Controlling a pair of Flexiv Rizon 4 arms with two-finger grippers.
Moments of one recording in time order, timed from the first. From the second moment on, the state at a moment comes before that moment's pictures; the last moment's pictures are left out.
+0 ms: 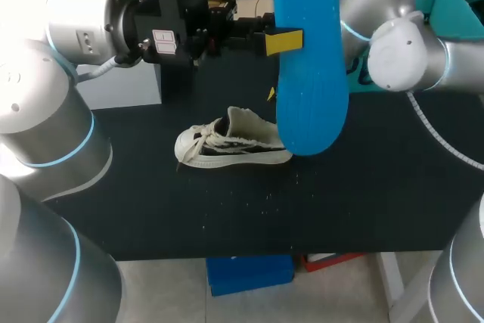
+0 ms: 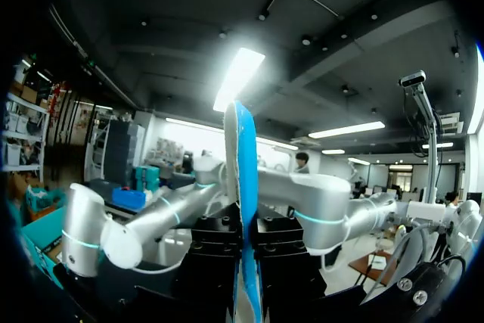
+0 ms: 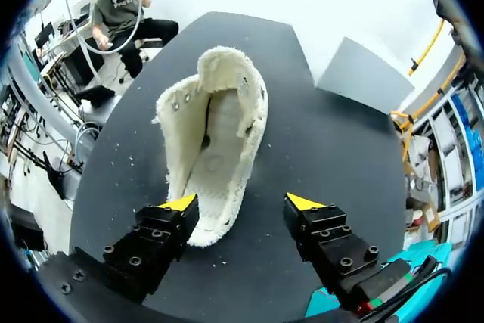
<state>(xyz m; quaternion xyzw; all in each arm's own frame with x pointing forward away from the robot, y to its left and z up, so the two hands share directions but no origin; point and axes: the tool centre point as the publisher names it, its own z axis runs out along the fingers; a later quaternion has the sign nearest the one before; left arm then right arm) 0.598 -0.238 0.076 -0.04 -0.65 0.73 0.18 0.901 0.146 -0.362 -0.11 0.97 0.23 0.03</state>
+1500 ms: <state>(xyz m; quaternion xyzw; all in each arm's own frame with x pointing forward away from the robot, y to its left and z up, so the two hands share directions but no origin) 0.598 -0.238 0.076 -0.04 -0.65 0.73 0.18 0.909 0.213 -0.404 -0.07 1.00 -0.06 -0.01</state>
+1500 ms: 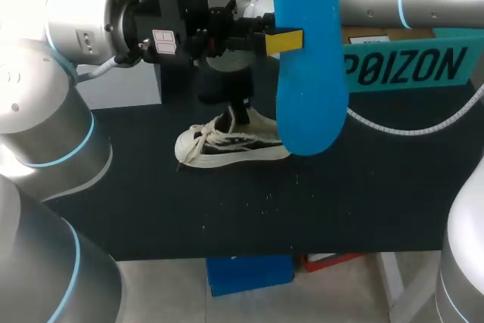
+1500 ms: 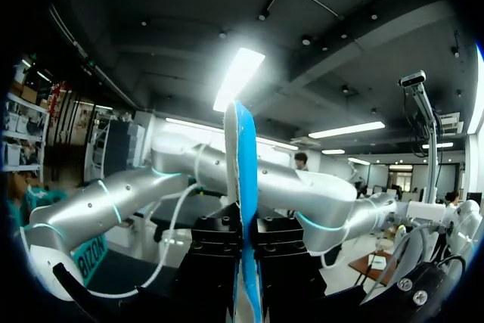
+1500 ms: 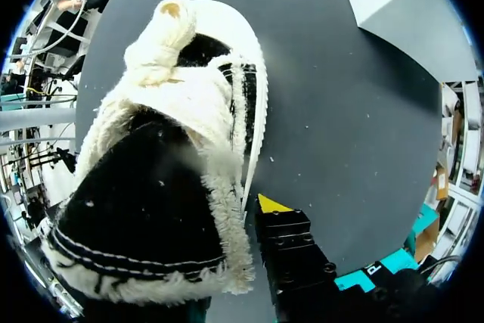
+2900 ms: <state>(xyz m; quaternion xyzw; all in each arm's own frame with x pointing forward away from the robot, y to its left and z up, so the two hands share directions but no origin) 0.598 -0.238 0.076 -0.04 -0.65 0.73 0.18 0.916 0.172 -0.361 0.32 0.95 -0.03 -0.05</state>
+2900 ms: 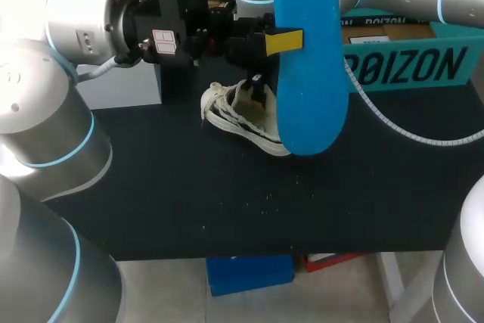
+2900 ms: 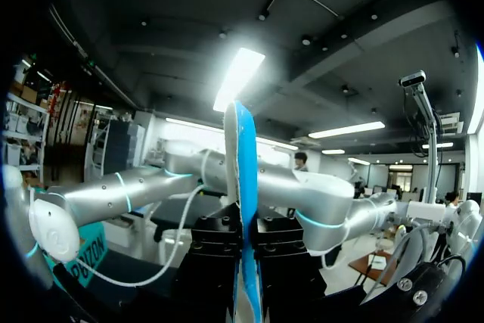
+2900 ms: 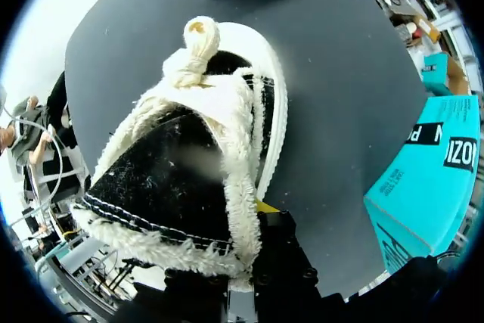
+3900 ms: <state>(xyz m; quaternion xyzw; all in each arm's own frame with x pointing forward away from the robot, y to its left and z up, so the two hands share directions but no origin) 0.598 -0.238 0.076 -0.04 -0.65 0.73 0.18 0.927 0.178 -0.411 0.71 0.70 0.01 0.07</state>
